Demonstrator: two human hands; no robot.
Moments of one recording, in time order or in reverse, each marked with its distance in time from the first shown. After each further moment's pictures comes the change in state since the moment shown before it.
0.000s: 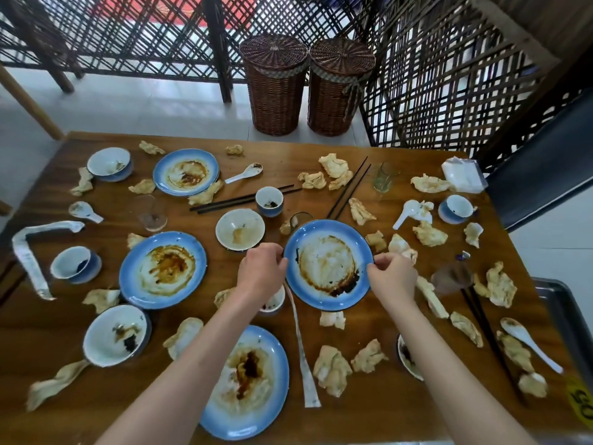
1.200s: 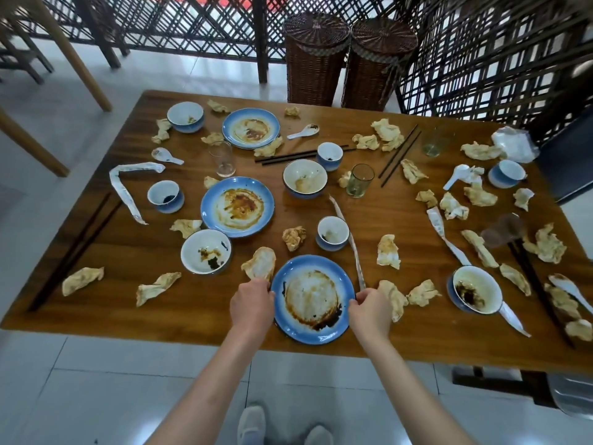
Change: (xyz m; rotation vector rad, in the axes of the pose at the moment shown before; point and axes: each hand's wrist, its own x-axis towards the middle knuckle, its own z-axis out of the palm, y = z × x) left_hand -0.151 -0.159 0.002 0.197 0.039 -0.281; right_hand -0.198 0.036 0.104 -0.143 -0.175 0.079
